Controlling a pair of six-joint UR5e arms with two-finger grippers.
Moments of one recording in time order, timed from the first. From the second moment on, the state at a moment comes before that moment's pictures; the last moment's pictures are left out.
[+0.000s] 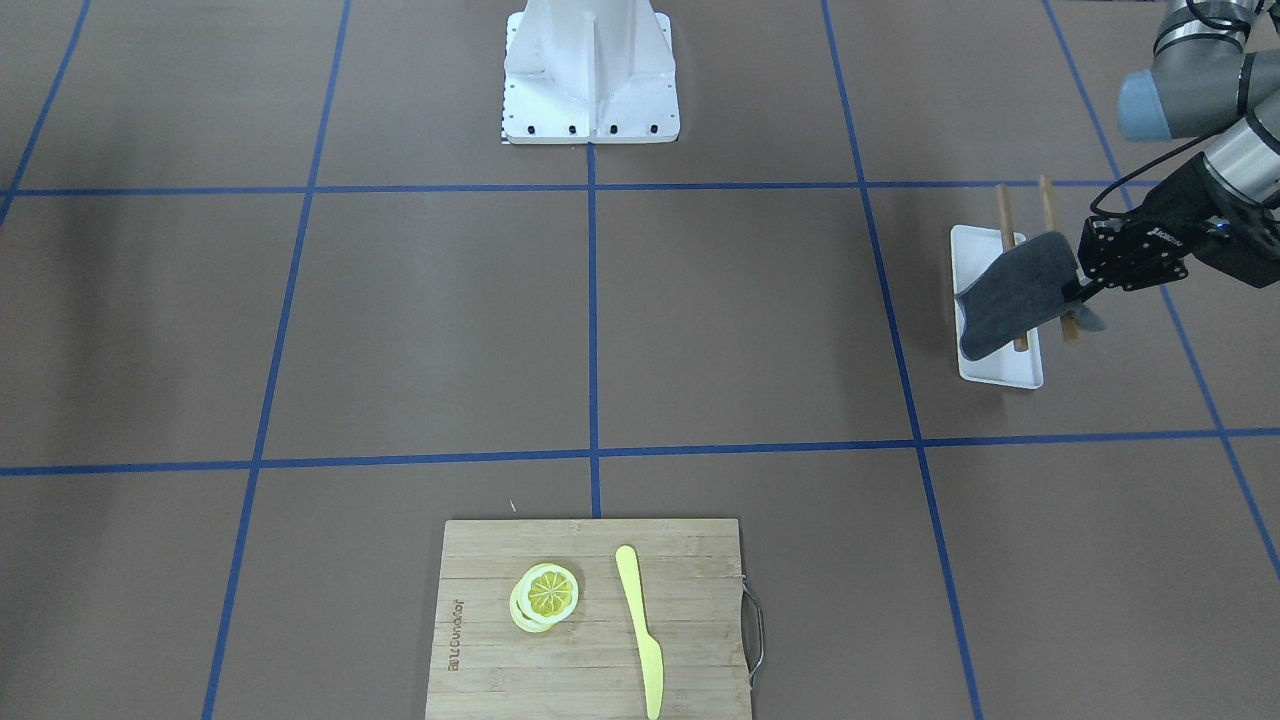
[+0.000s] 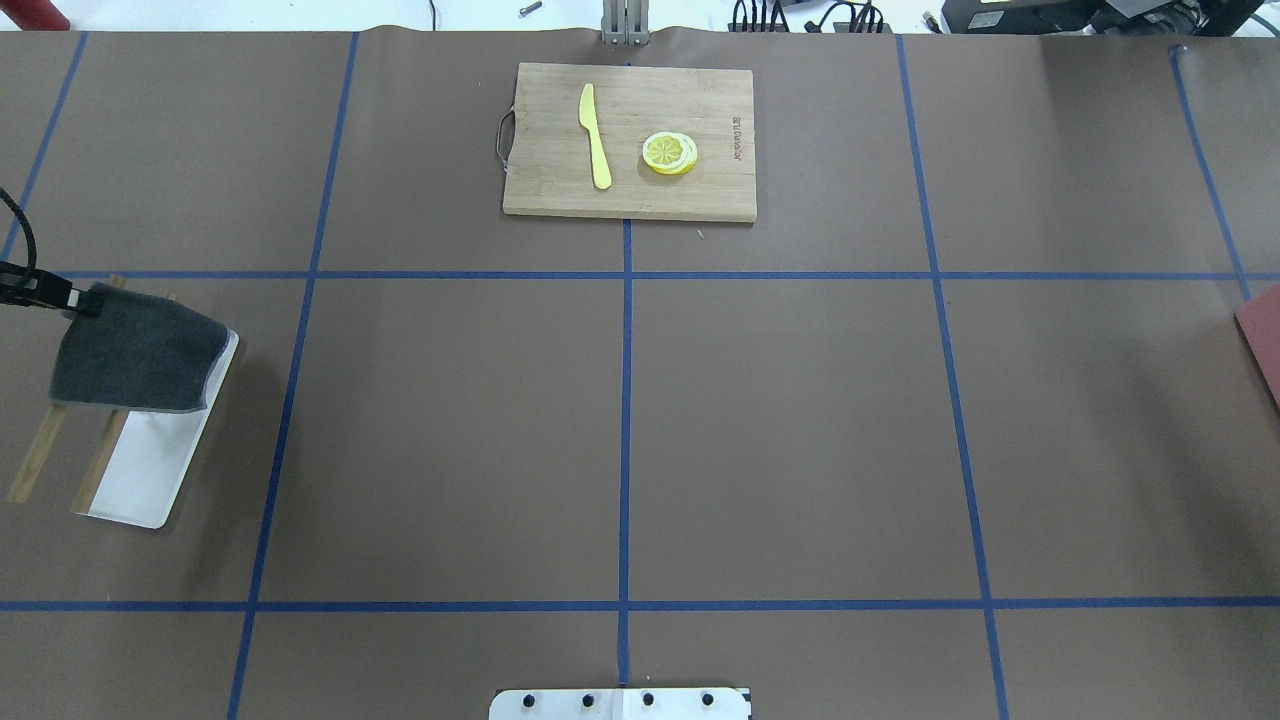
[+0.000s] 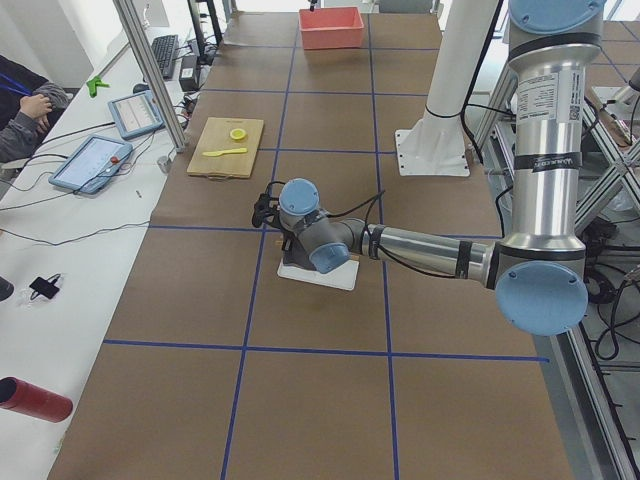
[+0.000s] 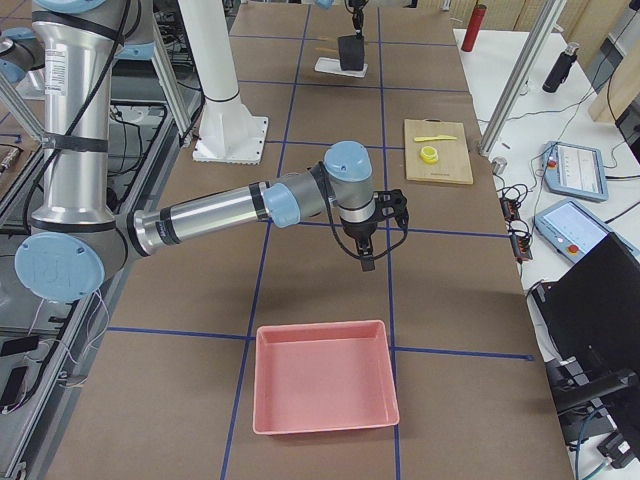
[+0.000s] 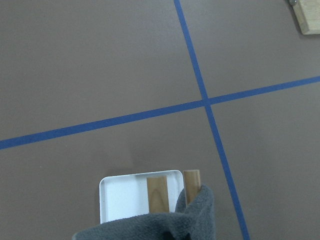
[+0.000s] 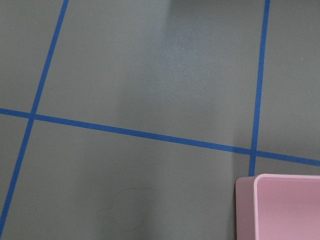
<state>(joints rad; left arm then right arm) -1.14 -1.53 -1.72 -2.40 -2.41 -0.80 1.40 -1.67 1.97 -1.43 2.28 0.26</state>
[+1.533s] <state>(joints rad) -1.01 -1.93 -1.81 -2.40 -2.40 -1.27 0.94 -1.29 1.99 -1.10 2.24 0.25</state>
